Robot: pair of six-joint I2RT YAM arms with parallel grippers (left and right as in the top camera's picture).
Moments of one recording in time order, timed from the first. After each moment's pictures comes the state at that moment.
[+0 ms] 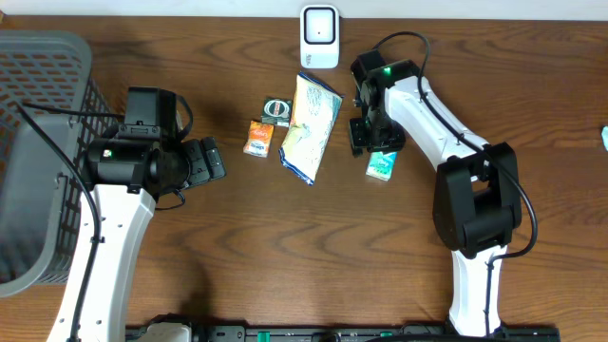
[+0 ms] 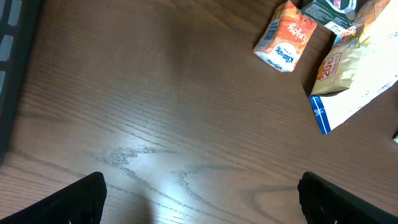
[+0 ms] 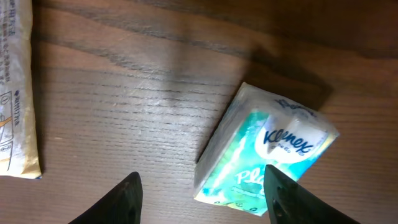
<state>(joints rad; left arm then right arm) -0.07 1.32 1.26 -1.16 0.02 -0.39 0.37 2.19 1.78 -1.19 -0.05 0.26</state>
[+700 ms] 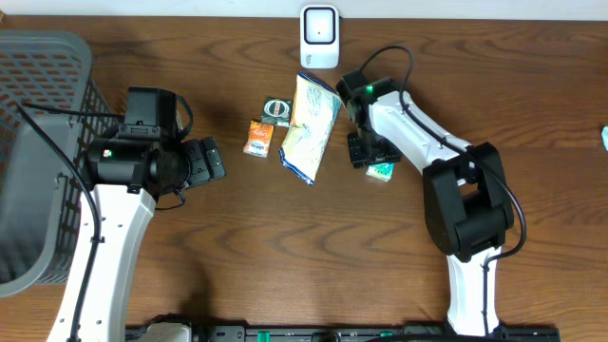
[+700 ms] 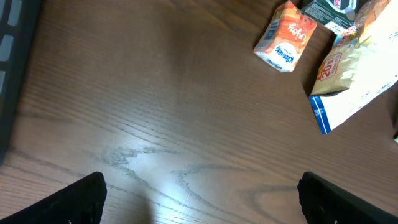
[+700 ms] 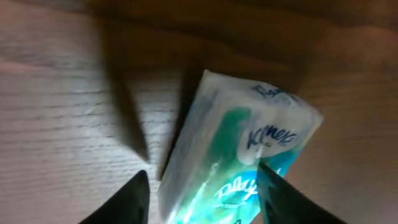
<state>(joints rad) -0.07 1.32 1.26 -1.16 0.02 -0.39 0.43 2.19 1.66 -1.12 0.17 0.36</state>
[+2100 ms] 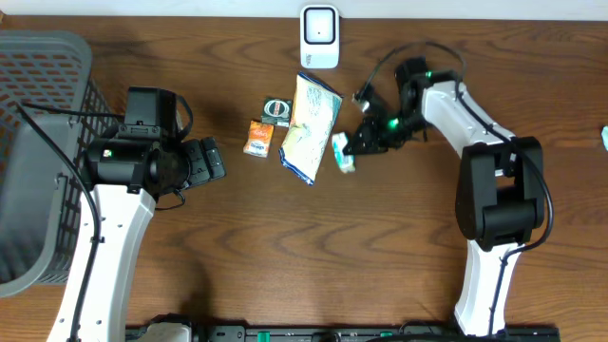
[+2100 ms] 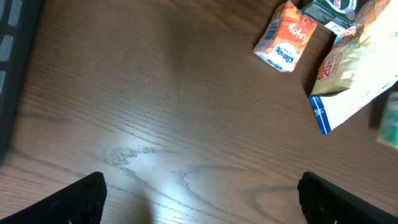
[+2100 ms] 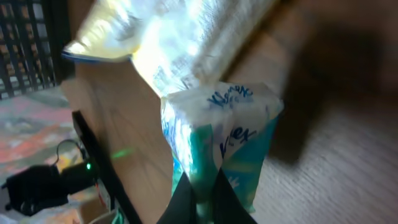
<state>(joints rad) -0.07 1.32 1.26 -1.16 0.02 -0.39 0.18 2.19 1.58 -1.00 -0.85 -0.19</state>
